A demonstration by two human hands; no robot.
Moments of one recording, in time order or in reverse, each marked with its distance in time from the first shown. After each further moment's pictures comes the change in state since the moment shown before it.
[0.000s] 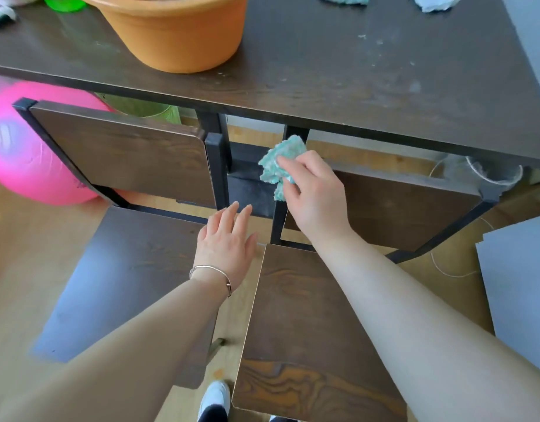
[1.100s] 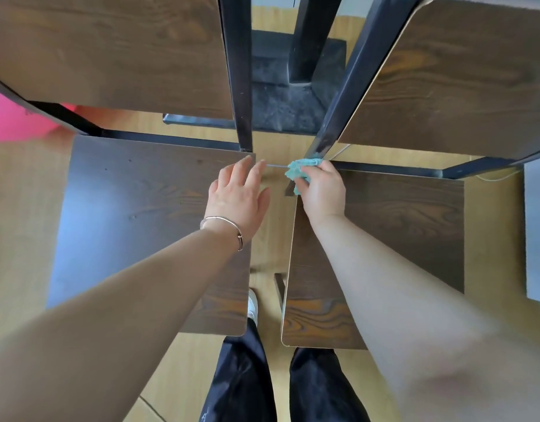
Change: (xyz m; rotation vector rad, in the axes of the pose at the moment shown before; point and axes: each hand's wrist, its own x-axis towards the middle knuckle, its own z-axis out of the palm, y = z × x) left_hand 0.016 -0.093 0.105 -0.040 -0.238 0.101; right_hand -0.150 0.033 0.209 -0.100 -0.380 0.723
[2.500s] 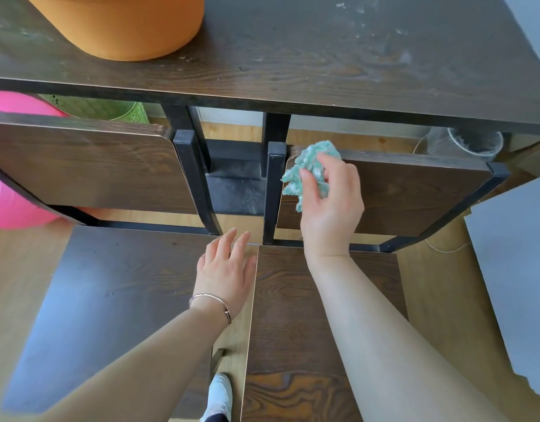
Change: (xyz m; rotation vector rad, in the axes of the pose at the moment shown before) left_hand -0.018 0.083 -0.041 -0.065 0.128 -0.034; right_hand 0.013 -0.059 -0.212 0.434 0.747 -0.263
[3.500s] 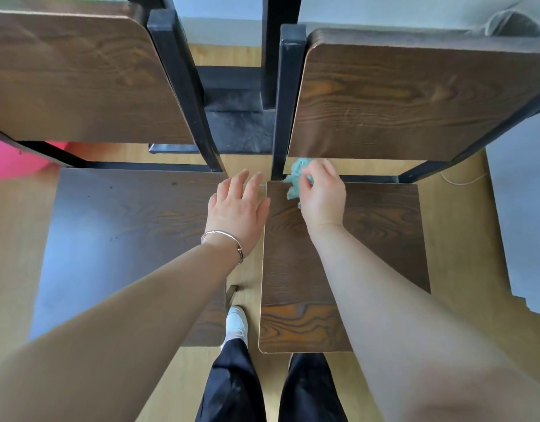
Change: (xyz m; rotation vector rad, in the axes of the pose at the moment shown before) left_hand 0.005 -0.015 0.028 0.037 -0.086 0.057; right_hand -0.114 0.097 0.035 -0.293 -0.396 0.142
